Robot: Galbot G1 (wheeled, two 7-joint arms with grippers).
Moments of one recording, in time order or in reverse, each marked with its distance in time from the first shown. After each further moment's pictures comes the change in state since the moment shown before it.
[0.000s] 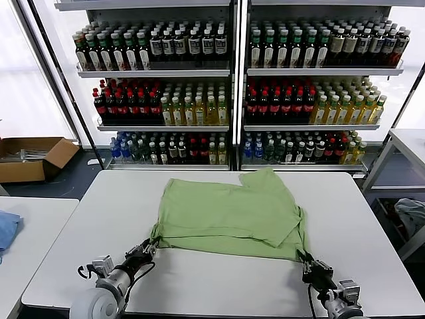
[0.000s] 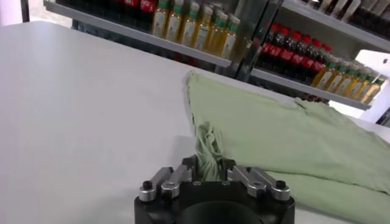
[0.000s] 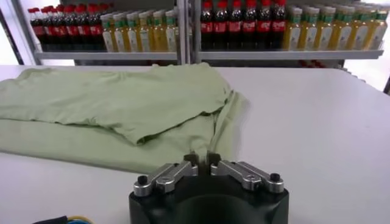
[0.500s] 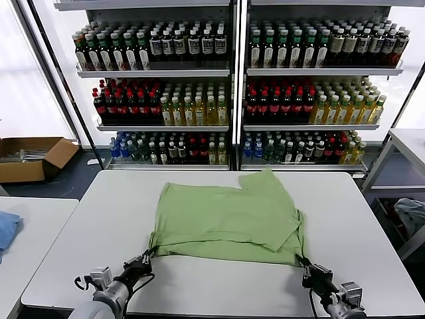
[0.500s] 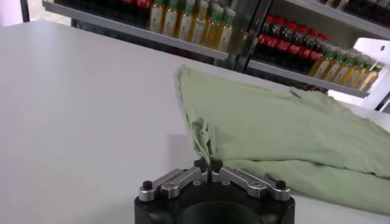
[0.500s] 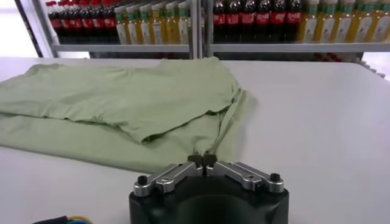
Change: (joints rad) left arm 0.128 -0.004 -0.030 -0.115 0.061 0.008 -0.002; right arm -0.121 -0.063 0.043 0.086 0.043 -0.006 -0.024
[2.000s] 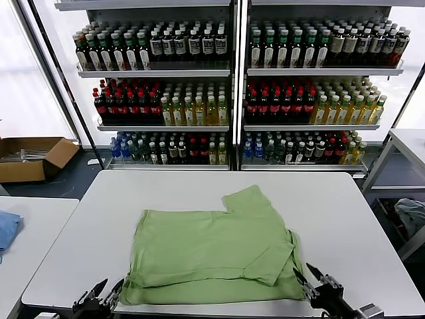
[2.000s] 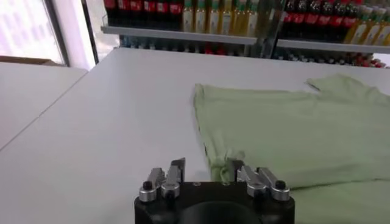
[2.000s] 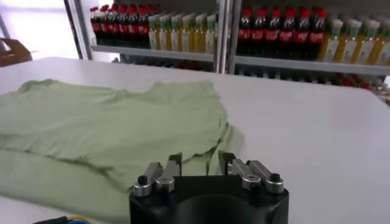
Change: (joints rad) left arm 0.399 -0.031 -0.281 -0.373 0.102 0.069 0.019; right arm -0.039 -0.102 0.080 0.142 0.071 -0.008 0.010
